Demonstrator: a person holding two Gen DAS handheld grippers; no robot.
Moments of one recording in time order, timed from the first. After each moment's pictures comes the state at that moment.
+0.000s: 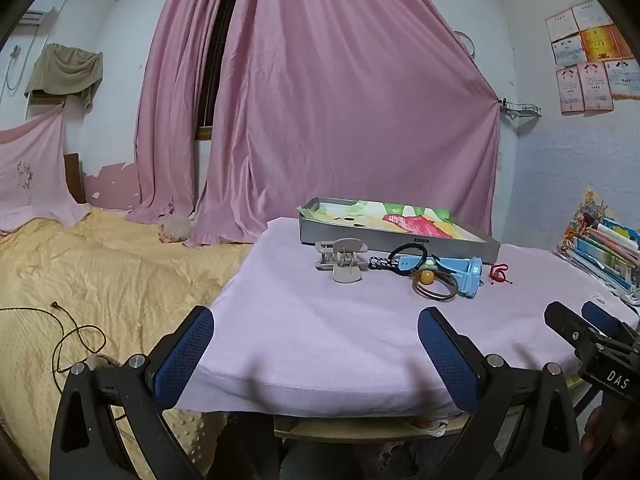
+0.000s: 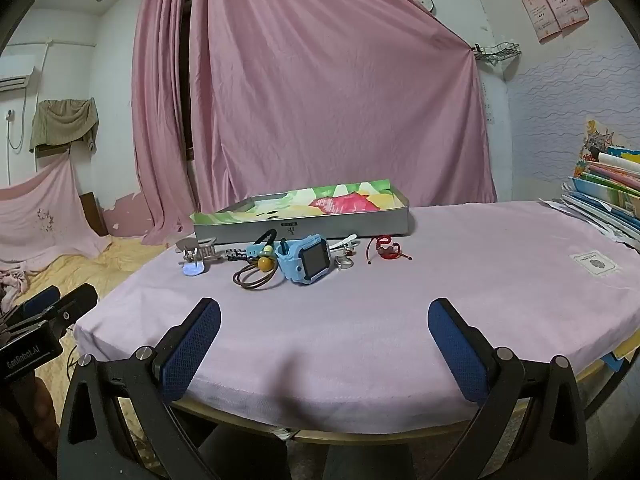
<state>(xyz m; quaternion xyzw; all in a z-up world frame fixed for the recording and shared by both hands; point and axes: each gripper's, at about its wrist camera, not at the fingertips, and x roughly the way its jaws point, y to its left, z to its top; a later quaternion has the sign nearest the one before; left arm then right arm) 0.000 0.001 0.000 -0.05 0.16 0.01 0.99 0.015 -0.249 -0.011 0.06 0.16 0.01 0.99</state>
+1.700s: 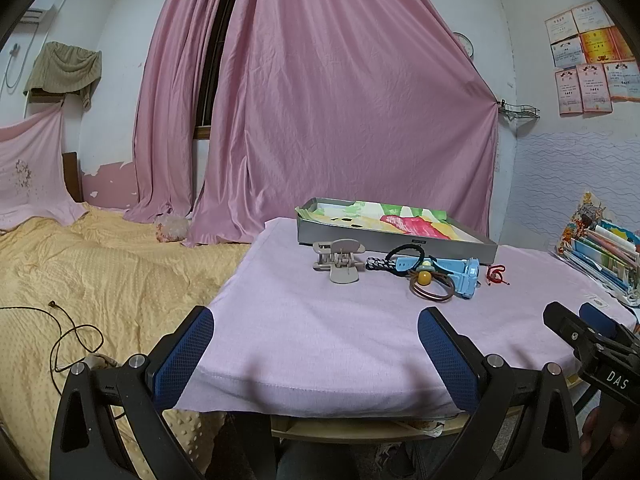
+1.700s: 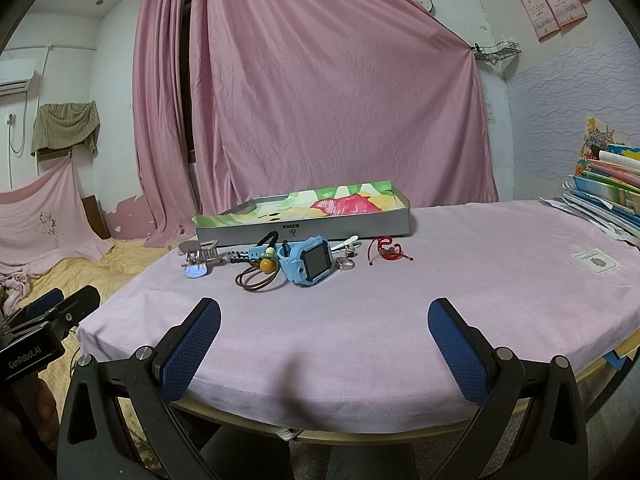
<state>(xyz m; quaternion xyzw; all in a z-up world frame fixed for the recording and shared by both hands) 0.002 -0.004 0.004 -0.05 0.16 0.00 0.99 0.014 -0.249 -0.012 0.06 0.16 0.01 0.99</state>
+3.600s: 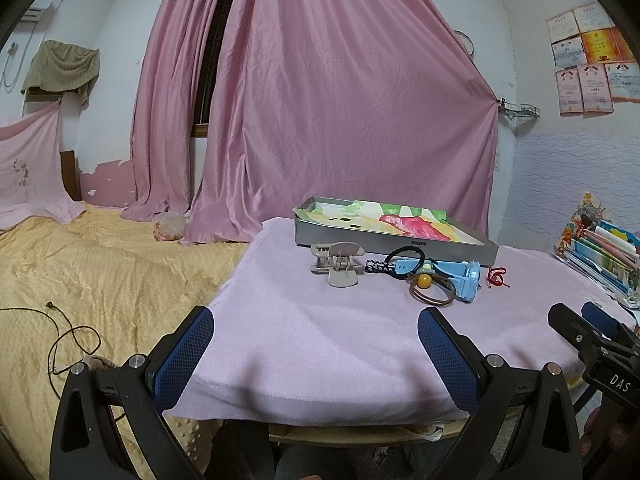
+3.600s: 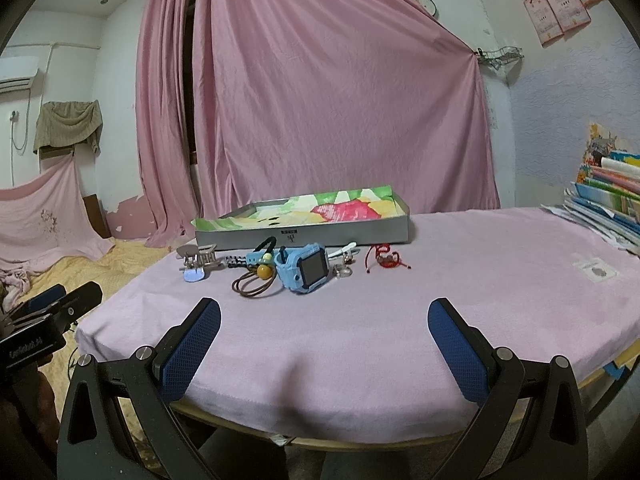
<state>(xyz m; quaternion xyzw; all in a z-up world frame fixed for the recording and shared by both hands) 0.006 -0.004 0.003 -0.05 0.17 0.00 0.98 0.016 -0.255 -0.003 0.06 0.15 0.02 0.99</state>
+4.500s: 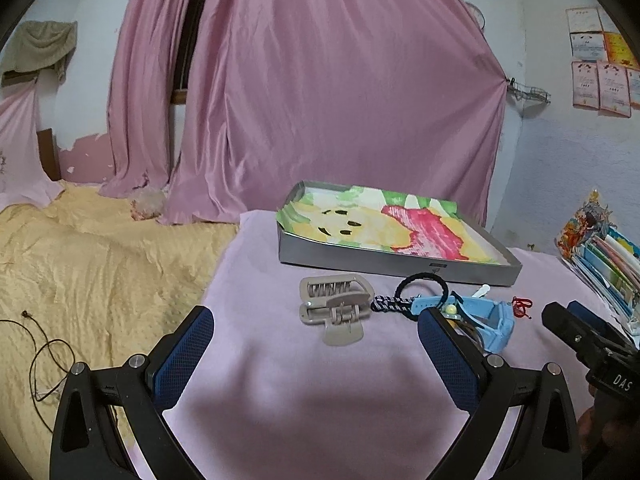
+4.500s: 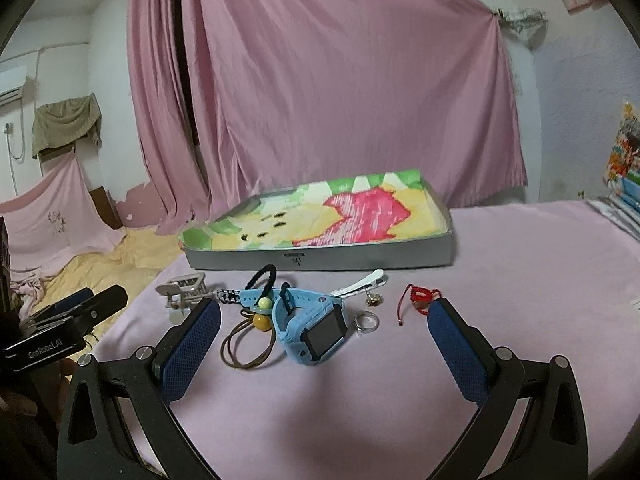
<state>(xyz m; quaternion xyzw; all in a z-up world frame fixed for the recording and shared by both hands) 0.123 0.006 0.029 -0.07 0.25 -0.03 0.97 0.129 -0.249 0.015 0.09 0.23 0.05 0.97</state>
